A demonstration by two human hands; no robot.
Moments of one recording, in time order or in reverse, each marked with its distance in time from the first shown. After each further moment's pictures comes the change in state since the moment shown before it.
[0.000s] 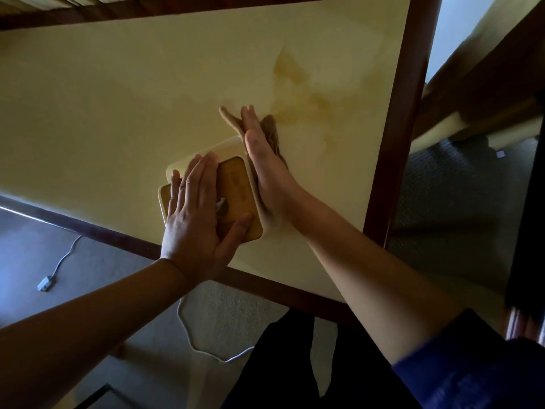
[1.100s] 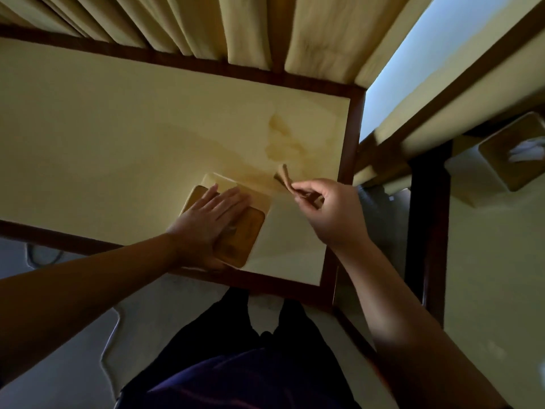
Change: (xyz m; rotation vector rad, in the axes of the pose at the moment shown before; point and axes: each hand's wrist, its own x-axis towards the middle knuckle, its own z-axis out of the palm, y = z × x) left_hand 0.005 -0.065 -0.025 0.098 -0.313 0.626; right_hand -0.111 -0.097 -0.029 -0.871 0.463 -0.085
